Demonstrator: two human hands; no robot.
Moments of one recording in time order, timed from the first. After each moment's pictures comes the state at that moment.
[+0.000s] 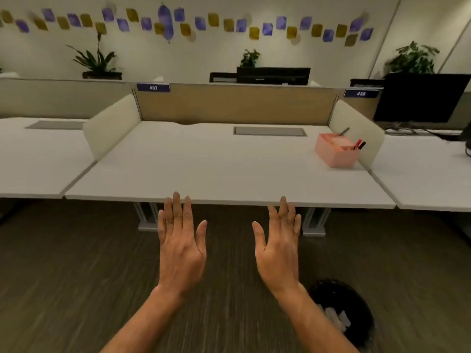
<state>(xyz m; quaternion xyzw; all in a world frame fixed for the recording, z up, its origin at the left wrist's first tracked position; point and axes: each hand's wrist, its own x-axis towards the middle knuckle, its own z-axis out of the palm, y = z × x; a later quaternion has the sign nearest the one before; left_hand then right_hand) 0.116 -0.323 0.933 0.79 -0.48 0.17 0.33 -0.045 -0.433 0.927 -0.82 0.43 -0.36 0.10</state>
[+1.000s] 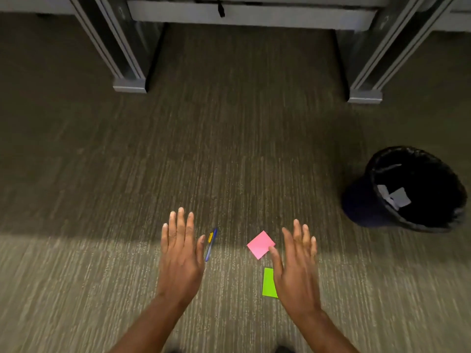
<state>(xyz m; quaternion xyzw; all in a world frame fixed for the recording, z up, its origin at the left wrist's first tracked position) 0.108 -0.193 0.349 0.88 -0.45 -0.08 0.13 -0.102 -0.312 0.354 -0.84 0.51 -0.07 0.19</state>
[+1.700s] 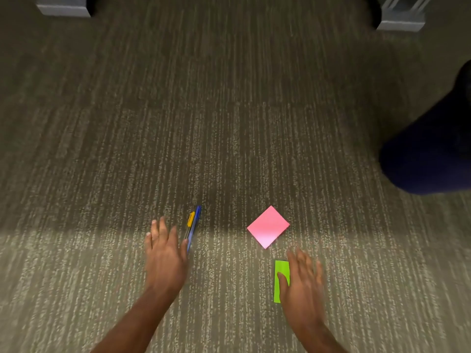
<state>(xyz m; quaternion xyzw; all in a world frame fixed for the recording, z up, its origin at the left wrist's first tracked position) 0.124 -0.181 0.011 0.91 -0.37 -0.19 0.03 -0.152 -0.275 0.016 -0.80 0.57 0.11 0.14</state>
